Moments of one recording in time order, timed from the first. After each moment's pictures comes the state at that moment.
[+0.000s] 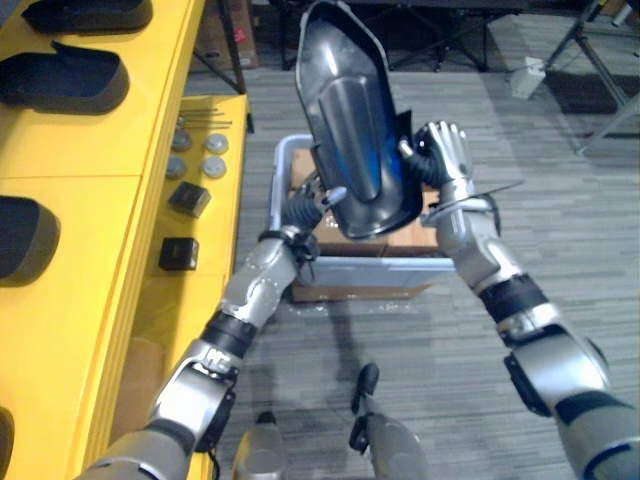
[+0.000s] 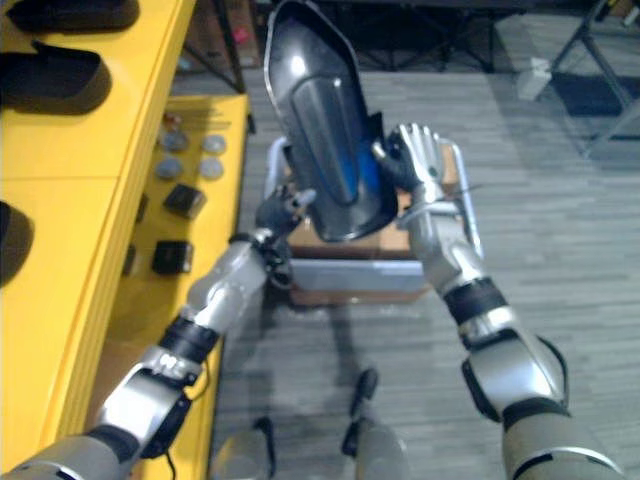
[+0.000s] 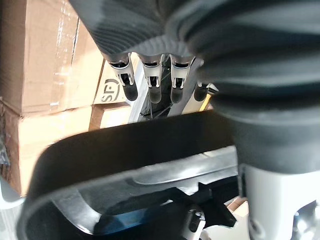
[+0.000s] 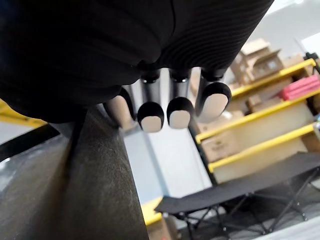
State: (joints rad) left arm -0.74 0.19 -0.30 0.41 -0.82 0.10 0.07; right arm -0.91 -0.45 0.39 0.65 -0.58 -0.06 -0.44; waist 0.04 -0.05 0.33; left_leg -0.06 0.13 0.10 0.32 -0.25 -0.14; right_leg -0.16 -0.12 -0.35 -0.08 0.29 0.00
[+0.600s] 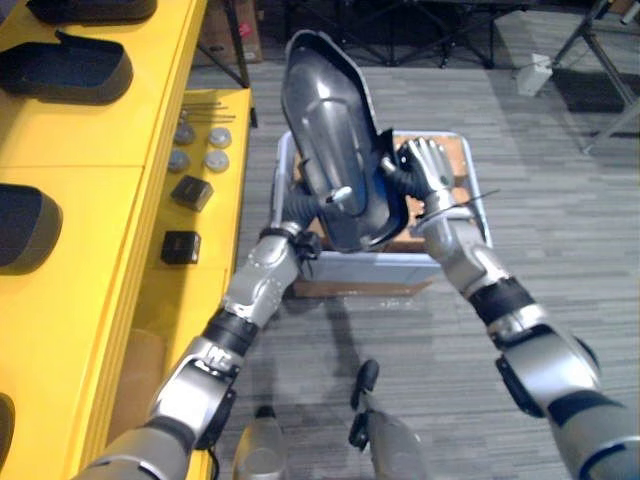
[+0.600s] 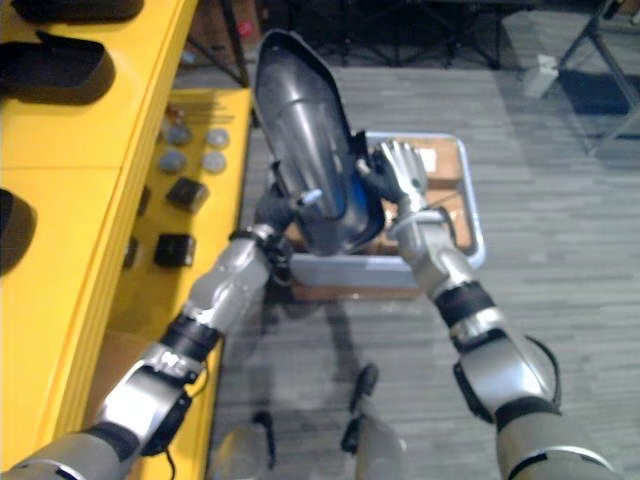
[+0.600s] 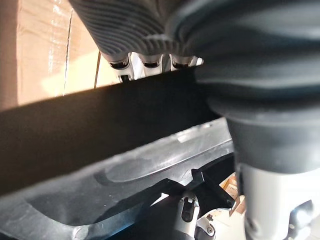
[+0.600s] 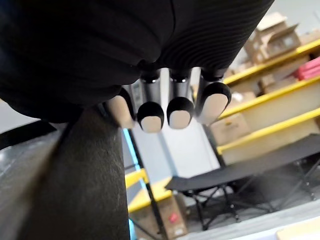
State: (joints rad) left arm -0.75 0.19 -0.32 0.42 -0.65 0.06 0.15; right arm -0.91 -0.41 0.43 0.69 -0.59 -0.11 -0.44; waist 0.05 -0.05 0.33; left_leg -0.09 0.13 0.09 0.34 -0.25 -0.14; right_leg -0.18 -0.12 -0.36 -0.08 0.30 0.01
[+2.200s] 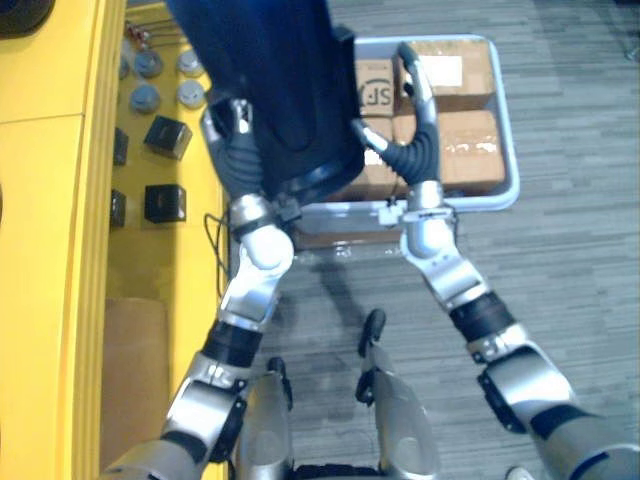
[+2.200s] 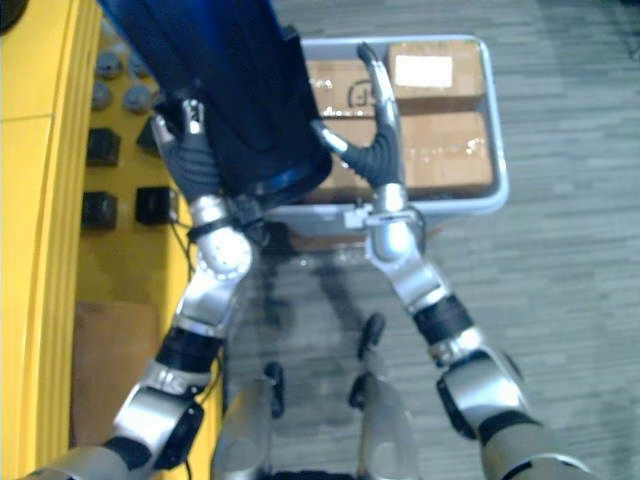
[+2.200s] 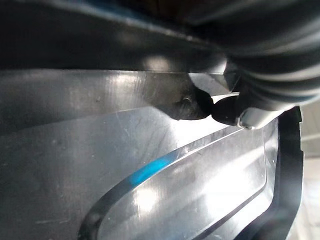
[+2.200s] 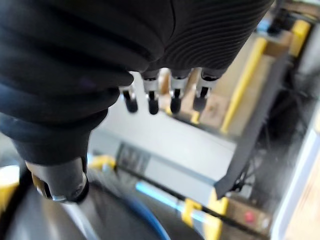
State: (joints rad) left arm -0.57 0.08 -0.13 0.03 0.05 -0.13 0.78; right arm -0.70 -0.29 0.29 0.22 0.00 -0.38 -0.49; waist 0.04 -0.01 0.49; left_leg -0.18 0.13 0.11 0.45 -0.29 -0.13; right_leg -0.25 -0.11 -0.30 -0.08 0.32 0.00
